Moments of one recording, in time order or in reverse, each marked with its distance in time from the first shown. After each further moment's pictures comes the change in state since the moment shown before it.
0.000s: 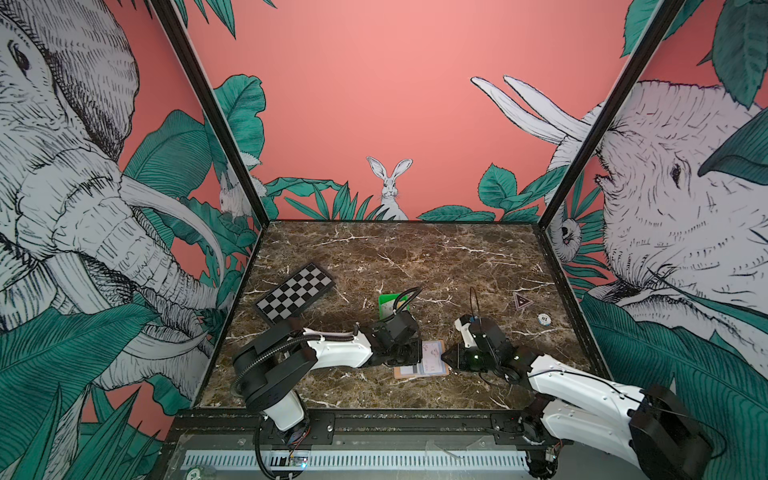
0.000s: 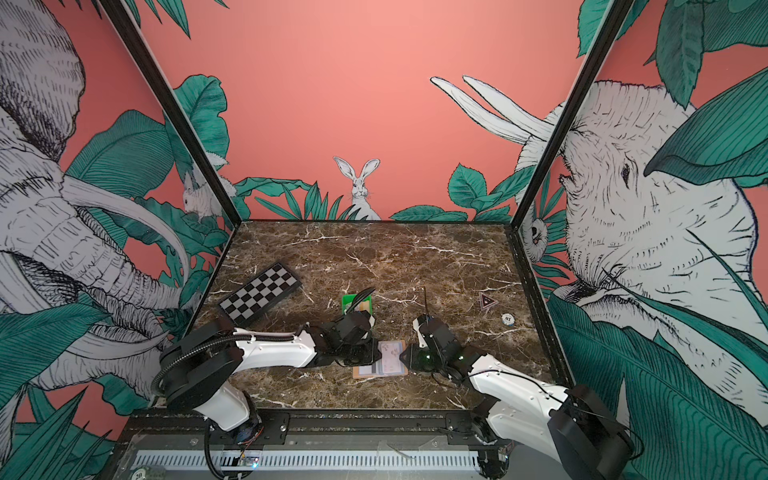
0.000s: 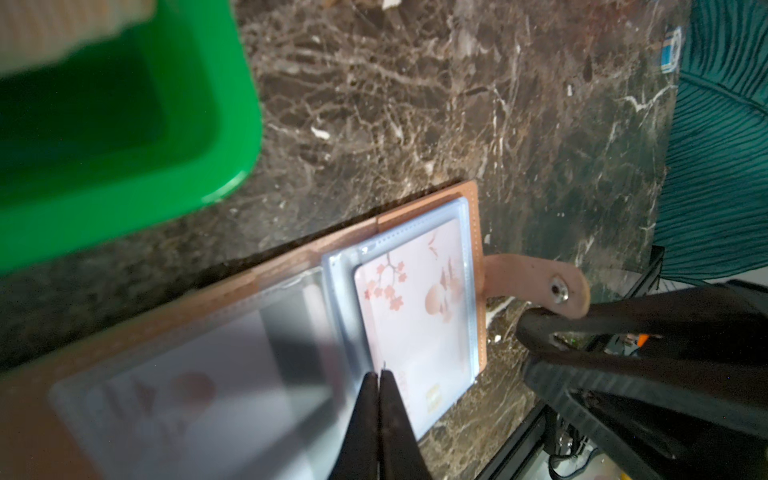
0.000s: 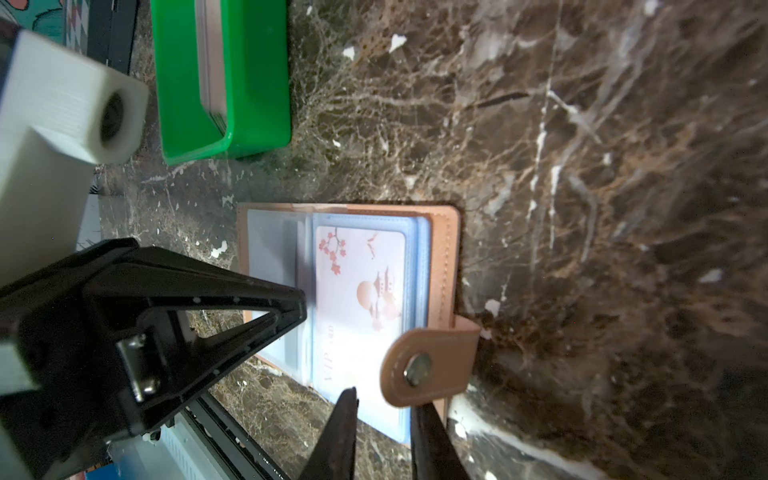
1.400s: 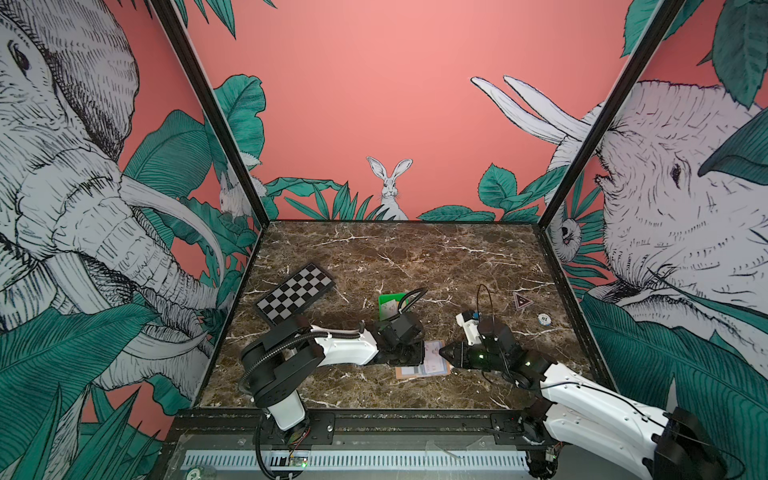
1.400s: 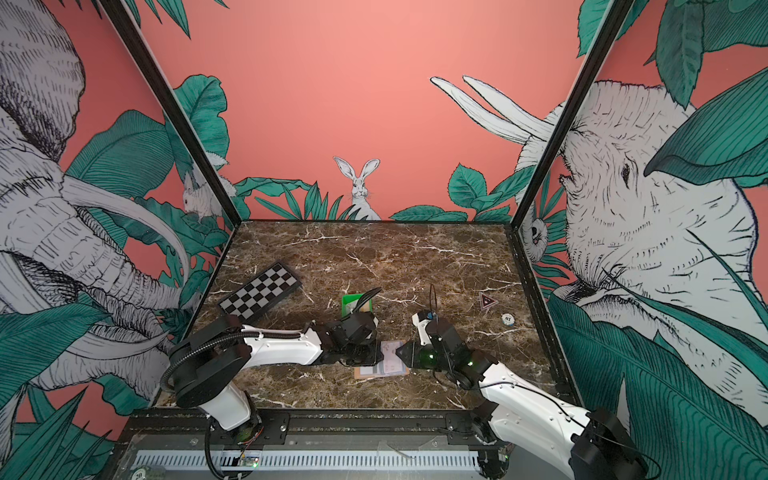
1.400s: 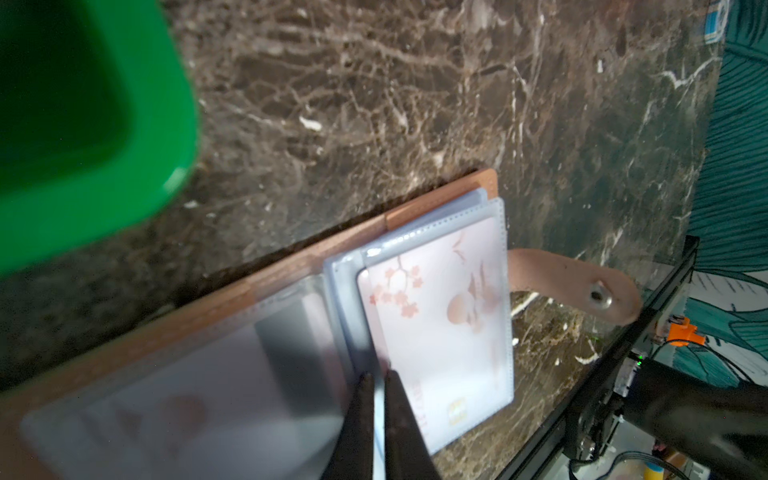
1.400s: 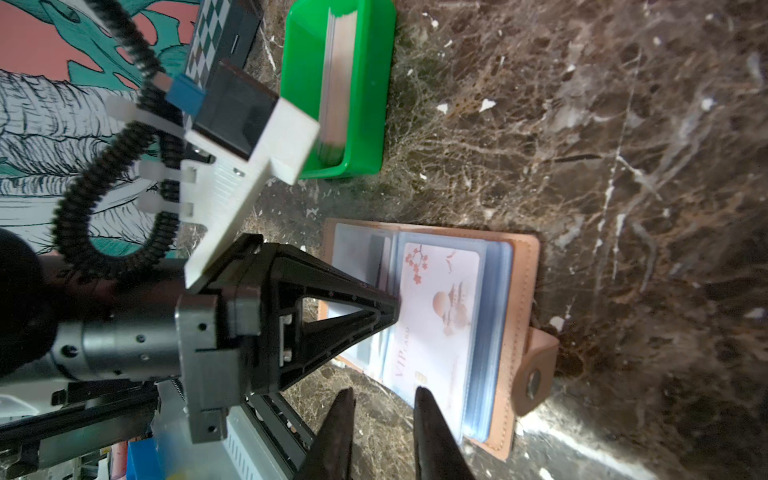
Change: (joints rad) left arm -0.011 0.048 0.055 -0.059 -0.010 0.022; right arm 0.009 -0.161 0.000 -0.005 -0.038 -0.009
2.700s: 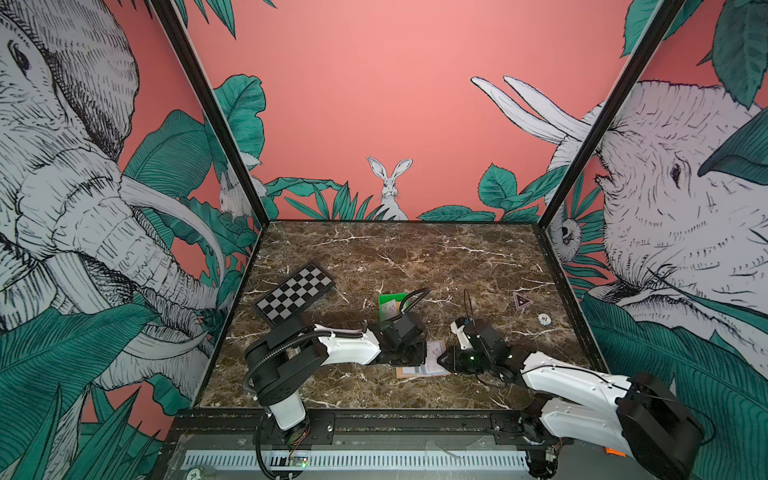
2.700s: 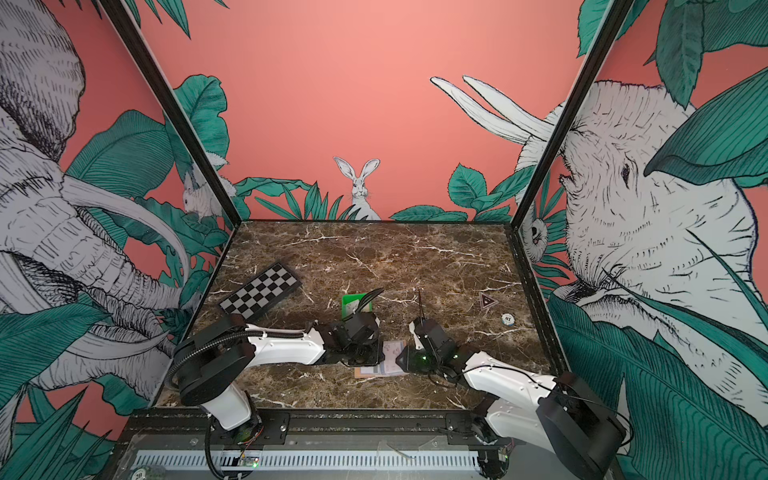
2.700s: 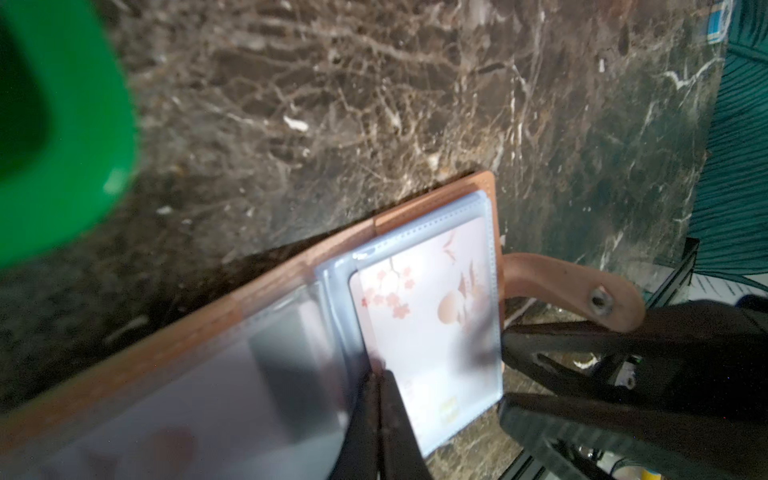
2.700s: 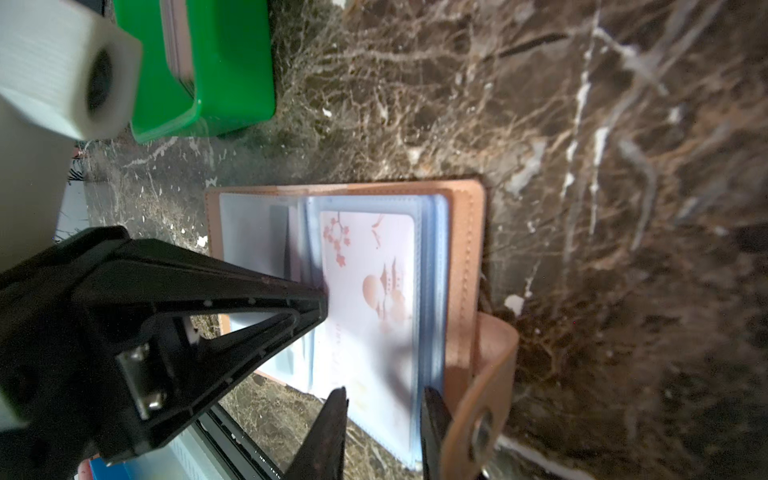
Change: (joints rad) left arm -0.009 0.019 0.007 0.012 -0.001 -0.015; right arm 0.018 0.235 0.004 0.033 0.024 0.029
